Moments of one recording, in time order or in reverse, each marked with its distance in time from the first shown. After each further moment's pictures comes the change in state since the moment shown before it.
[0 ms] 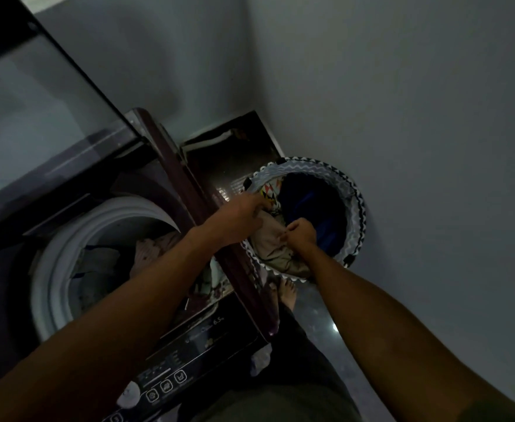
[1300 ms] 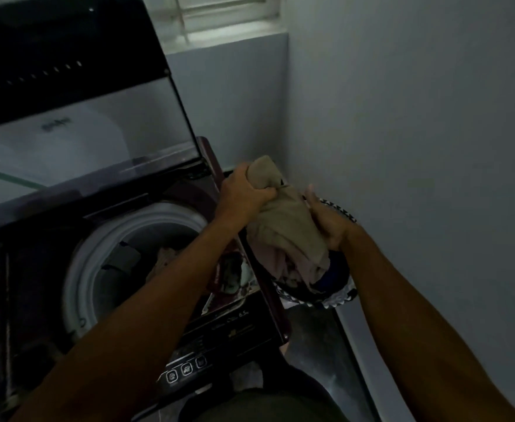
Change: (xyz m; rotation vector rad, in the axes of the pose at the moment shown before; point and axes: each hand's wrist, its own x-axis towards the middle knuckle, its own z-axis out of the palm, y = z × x) left_hand -0.075 0.022 -0.081 -0.508 0.672 -0.211; right_hand -0.134 -0.132 -0.096 0.402 -0.678 -0.235
